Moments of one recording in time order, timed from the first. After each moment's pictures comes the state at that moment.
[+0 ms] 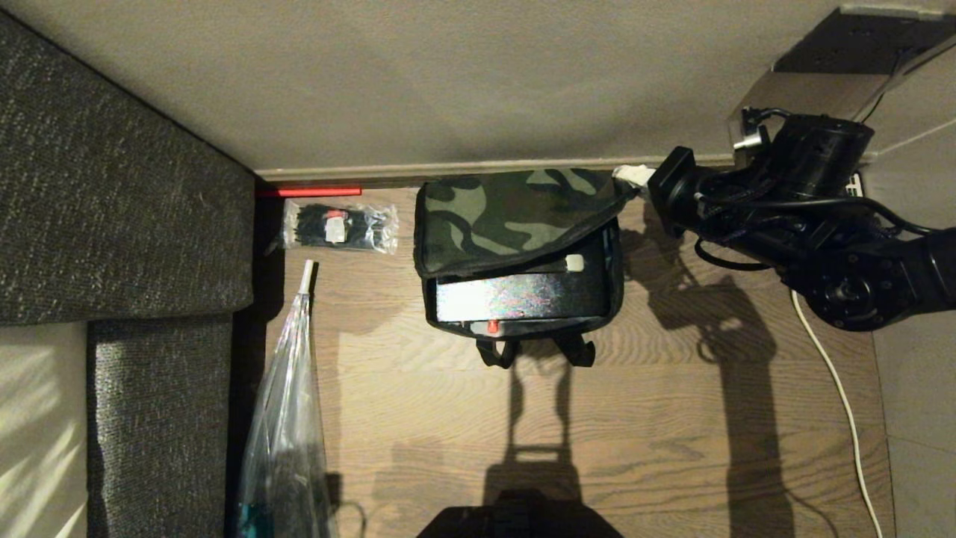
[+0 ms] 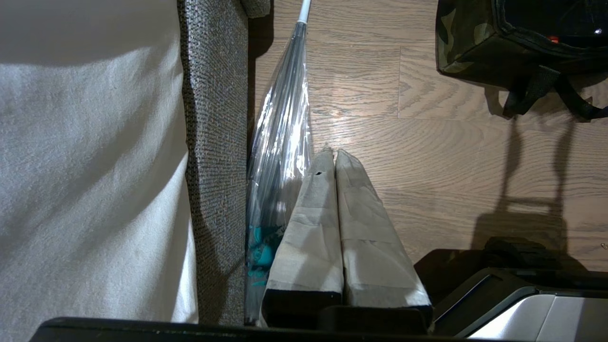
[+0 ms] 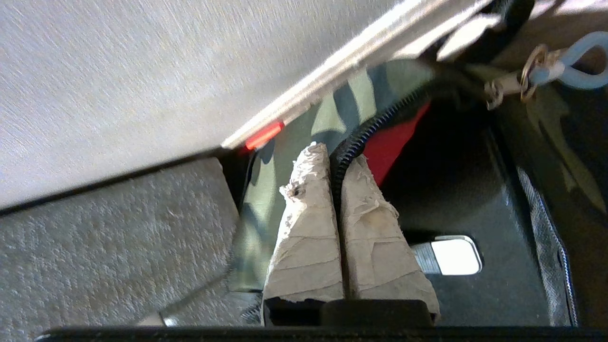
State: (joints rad) left arm 0.00 0.00 0.00 0.01 0.01 -0.01; right arm 0.30 1.86 -1.15 -0.84 0.25 0.83
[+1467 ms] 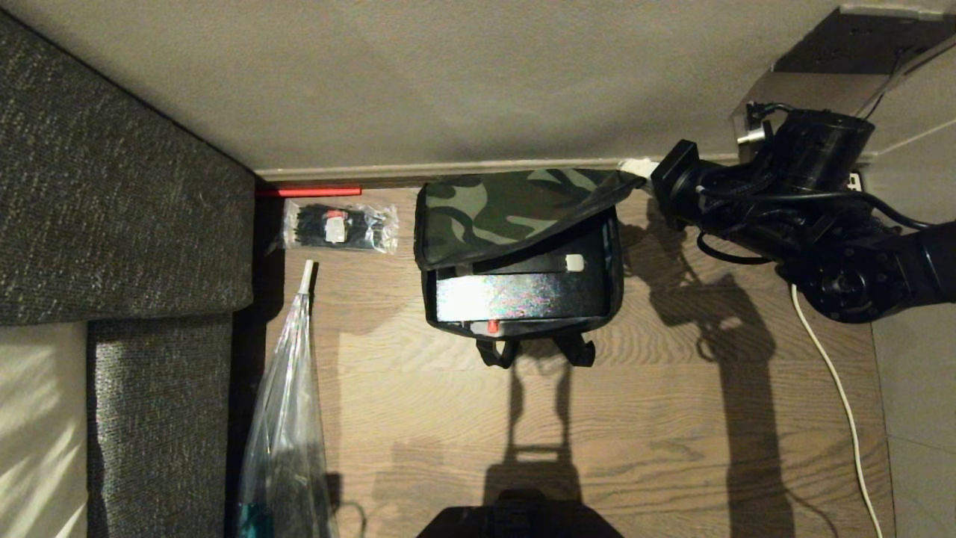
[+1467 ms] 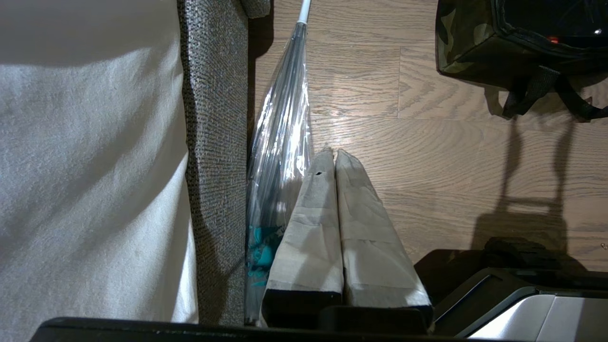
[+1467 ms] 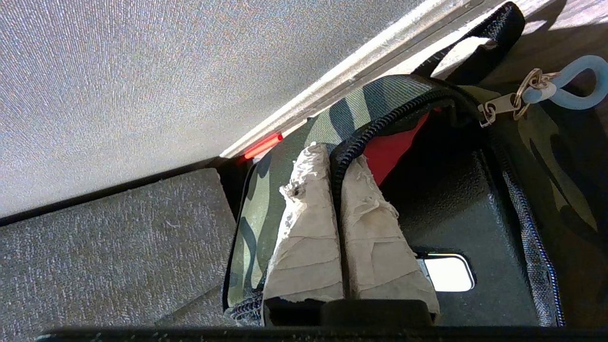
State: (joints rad) left arm 0.00 0.00 0.00 0.01 0.01 -0.01; right arm 0.28 1.88 -1.18 -0.85 0.25 0.83
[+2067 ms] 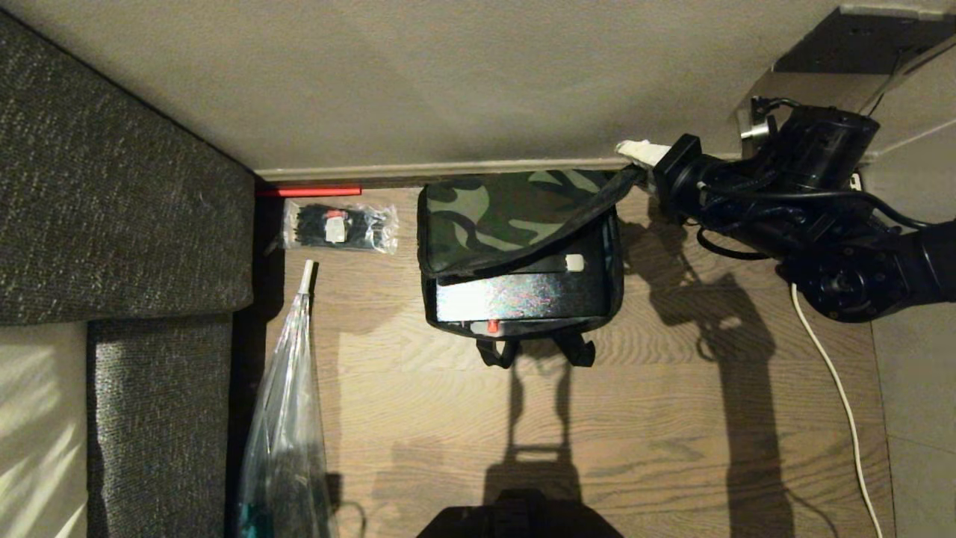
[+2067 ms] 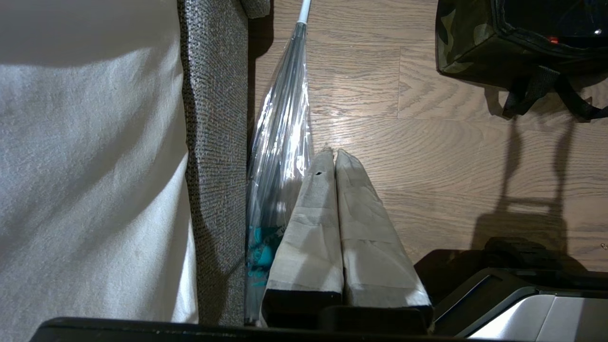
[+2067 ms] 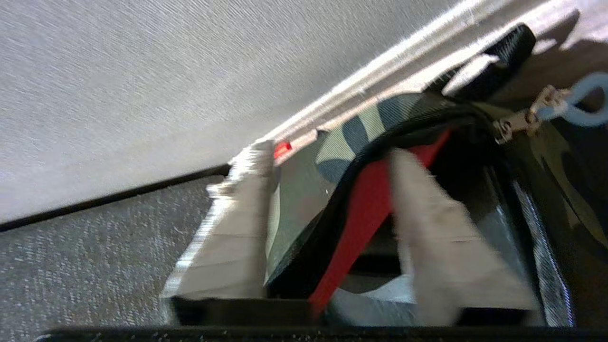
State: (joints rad) left arm 0.00 0.00 0.00 0.01 0.01 -0.01; right arm 0.28 1.89 -1.19 -0.88 0.25 0.83
